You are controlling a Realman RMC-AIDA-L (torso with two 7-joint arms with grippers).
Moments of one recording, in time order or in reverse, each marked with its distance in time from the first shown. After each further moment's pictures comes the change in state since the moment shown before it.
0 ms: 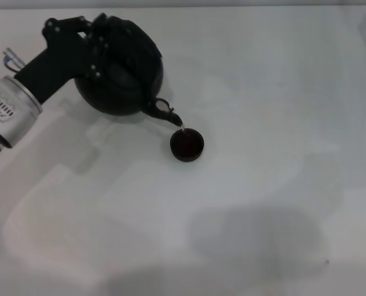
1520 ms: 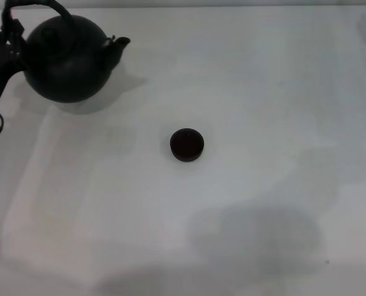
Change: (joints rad) left arm 0.000 -0.022 0.008 -0.200 -0.490 -0.008 -0.495; right arm 0.018 -0.003 0.002 -0.002 0.005 -0.036 0.000
